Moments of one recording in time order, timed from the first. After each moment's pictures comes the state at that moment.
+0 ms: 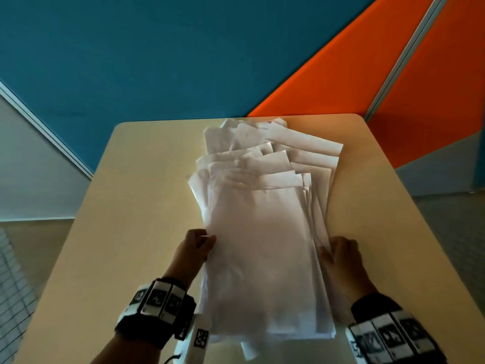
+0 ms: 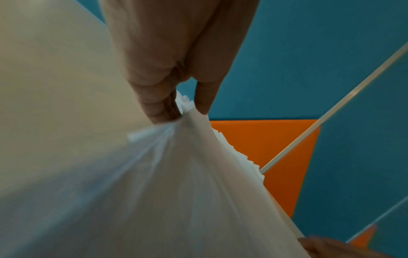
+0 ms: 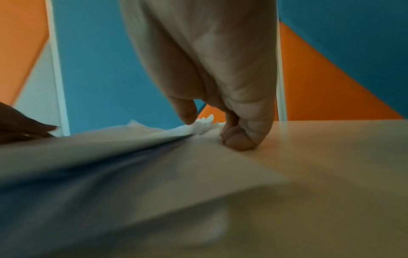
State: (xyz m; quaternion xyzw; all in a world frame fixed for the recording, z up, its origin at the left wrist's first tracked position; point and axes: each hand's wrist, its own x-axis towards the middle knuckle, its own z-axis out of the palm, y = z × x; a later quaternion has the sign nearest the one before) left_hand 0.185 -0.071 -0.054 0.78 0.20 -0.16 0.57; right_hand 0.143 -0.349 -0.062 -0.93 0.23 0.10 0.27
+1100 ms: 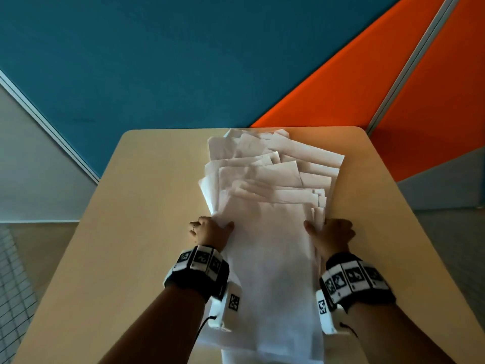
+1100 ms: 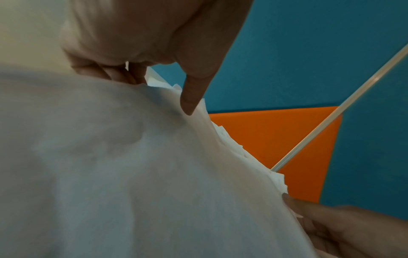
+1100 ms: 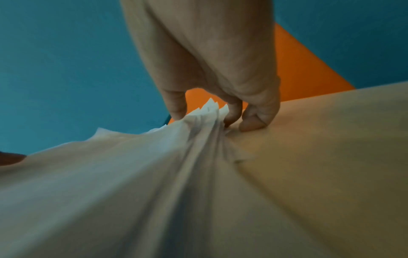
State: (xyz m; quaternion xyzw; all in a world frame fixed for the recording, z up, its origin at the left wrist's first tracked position) left_hand 0.238 -0.116 -0.043 0.87 0.27 -0.15 0.37; right_hand 0.223 -0.341 -0.055 -0.92 0.29 0.14 0.22
